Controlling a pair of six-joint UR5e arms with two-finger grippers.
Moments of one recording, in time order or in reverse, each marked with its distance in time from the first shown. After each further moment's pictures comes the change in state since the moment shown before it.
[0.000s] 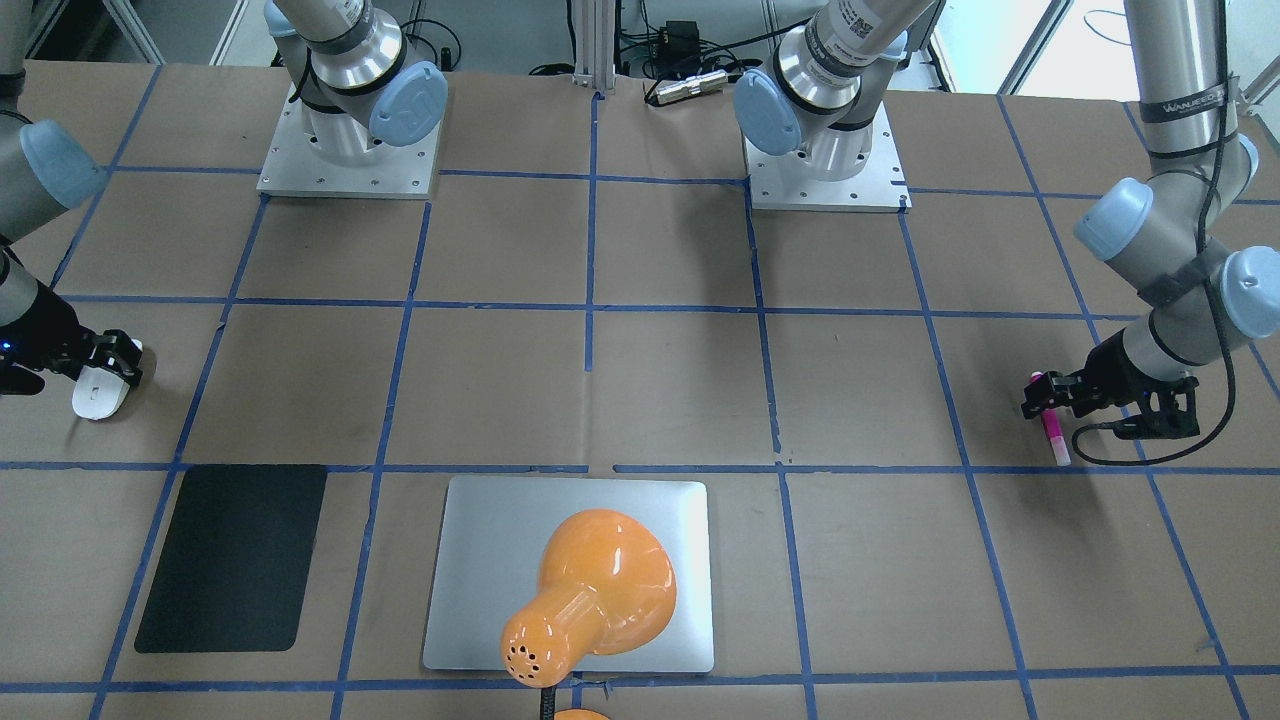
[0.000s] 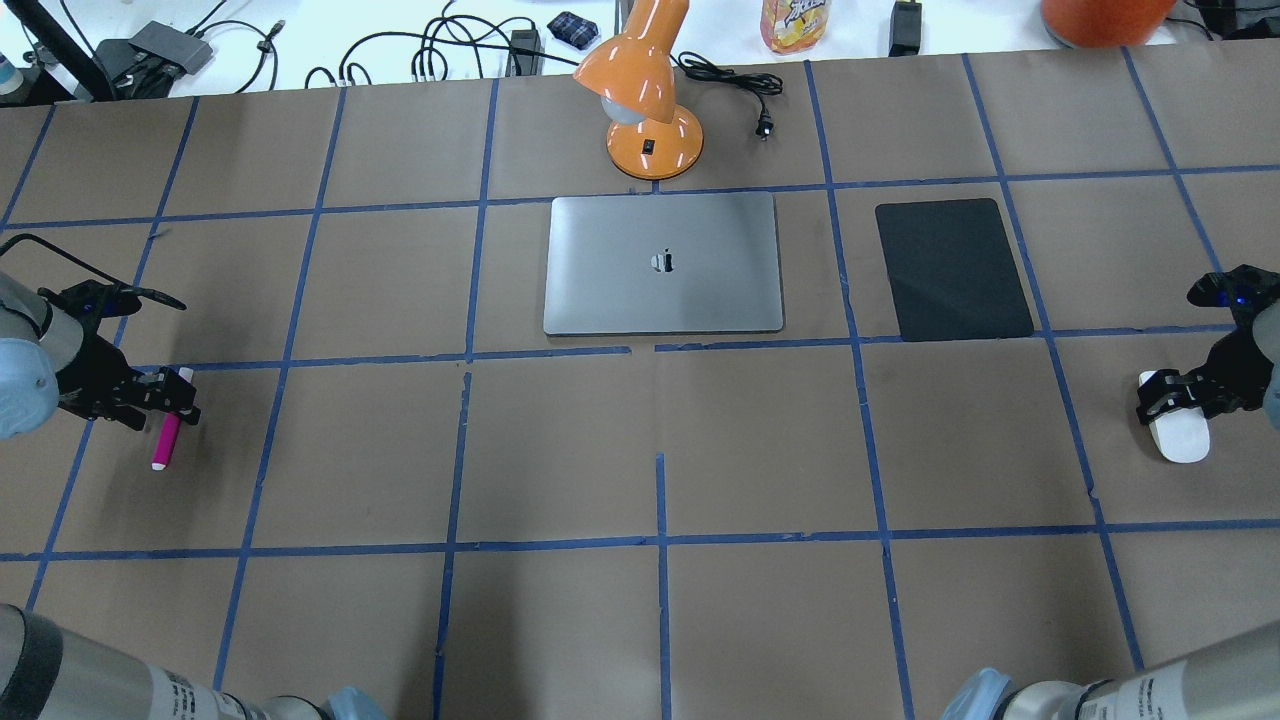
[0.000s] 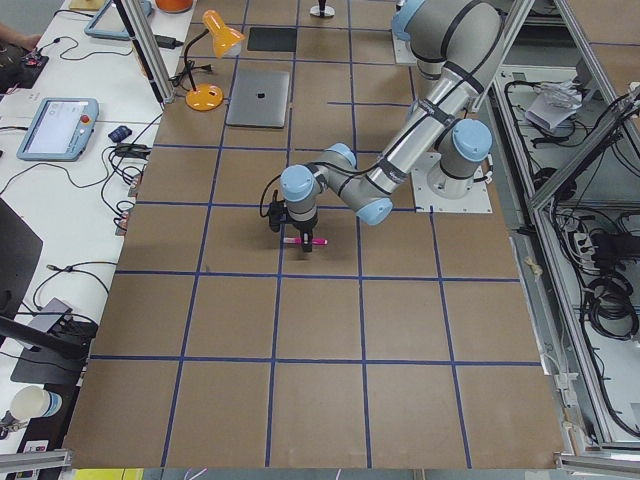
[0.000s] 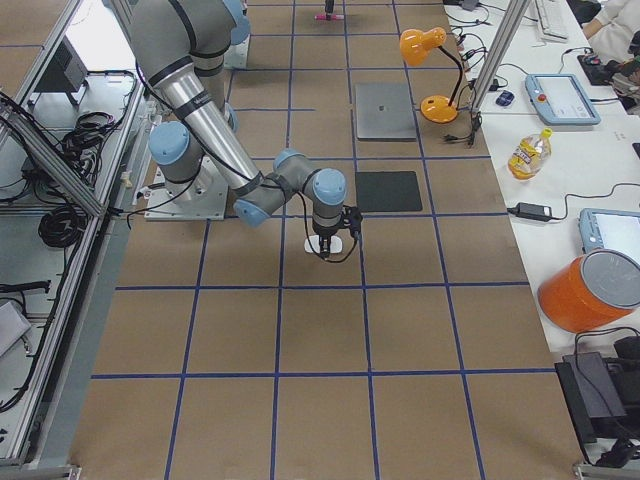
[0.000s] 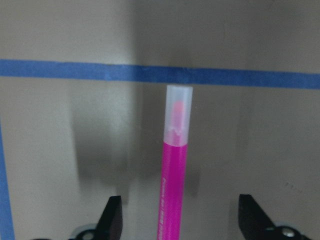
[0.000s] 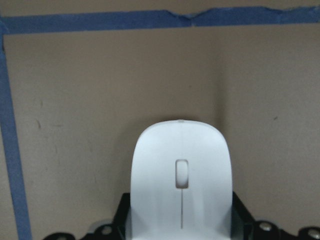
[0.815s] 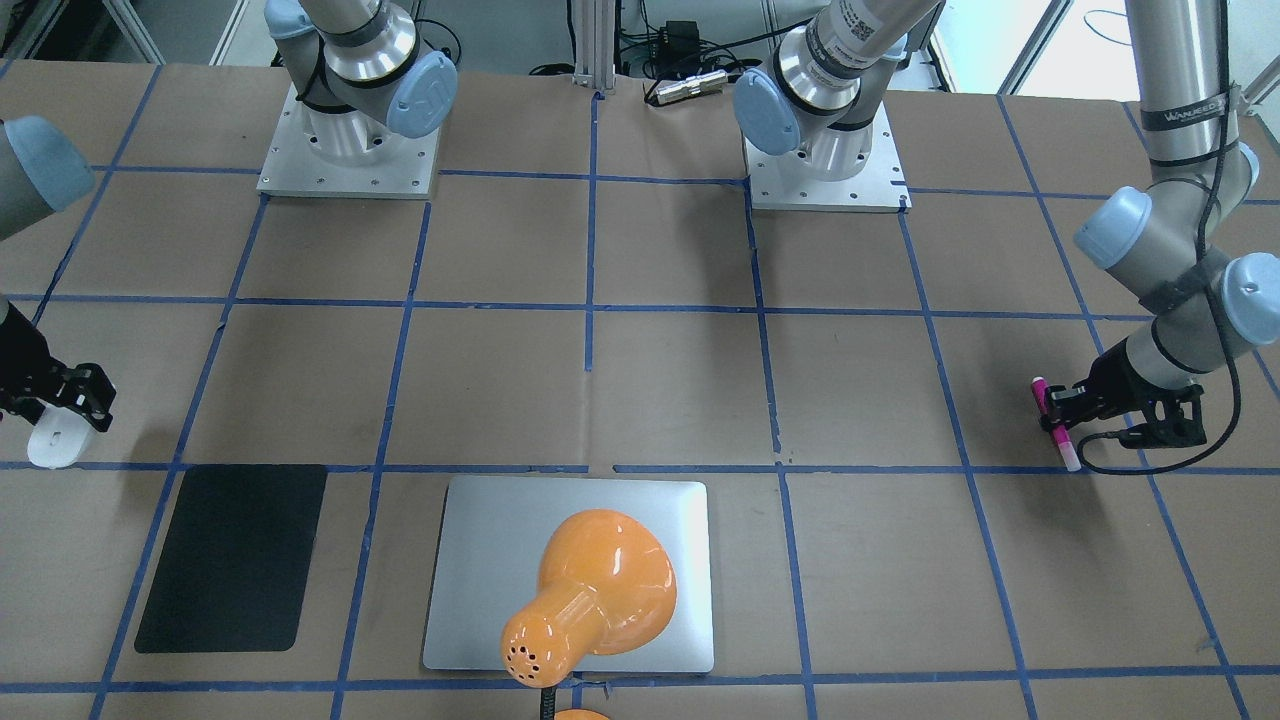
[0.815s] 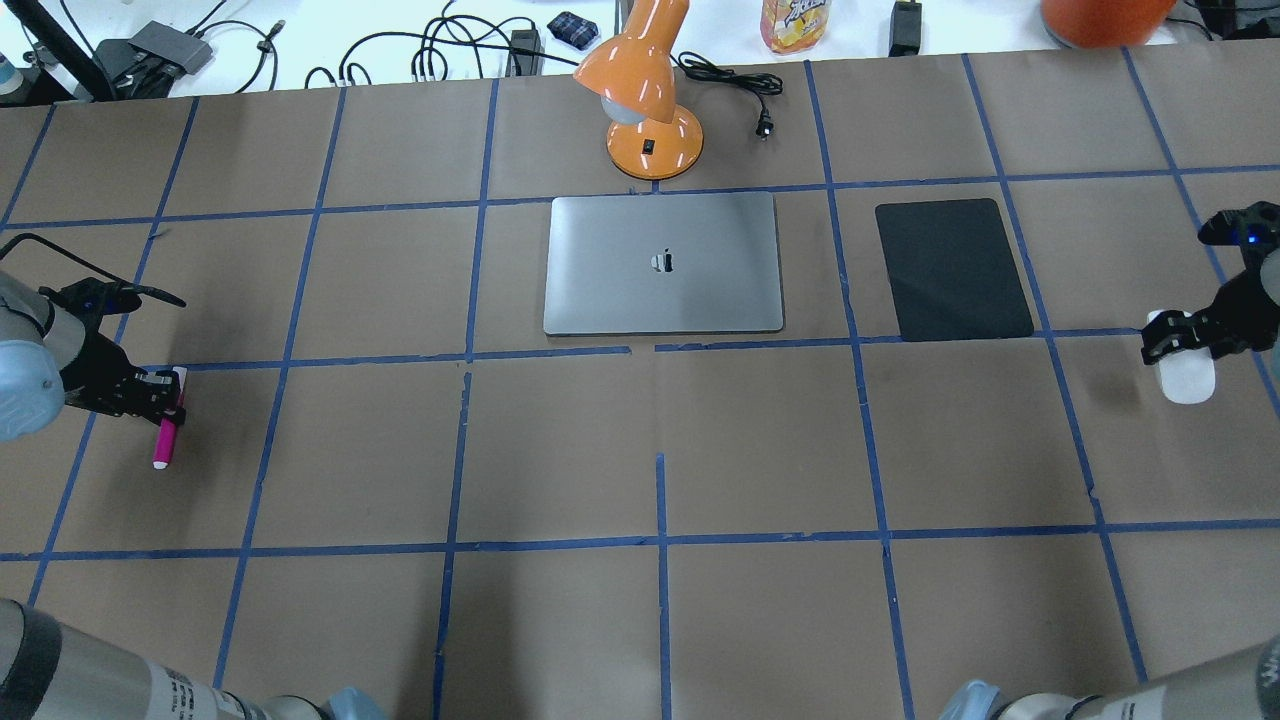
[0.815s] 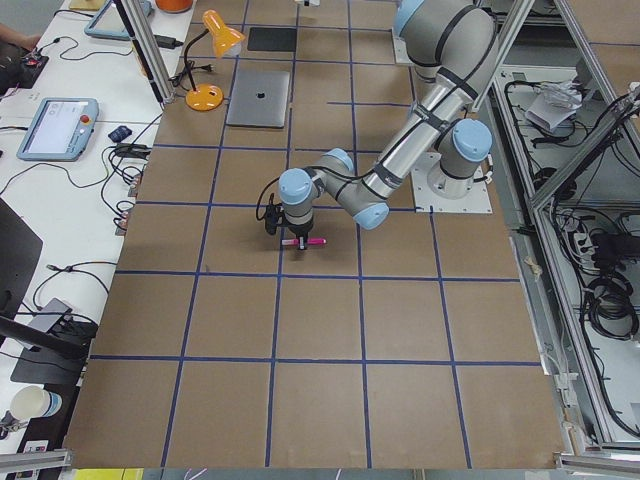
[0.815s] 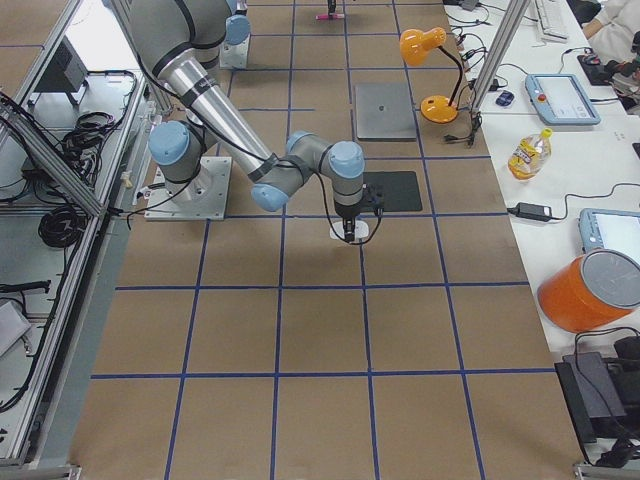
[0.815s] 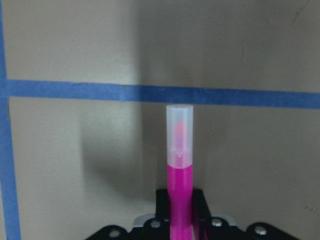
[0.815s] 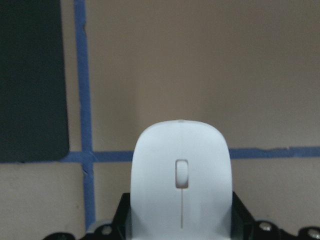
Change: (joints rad) left arm -0.009 -0.013 0.025 0.022 -0.009 -0.006; right arm 0.162 -0.012 -0.145 0.004 0.043 0.133
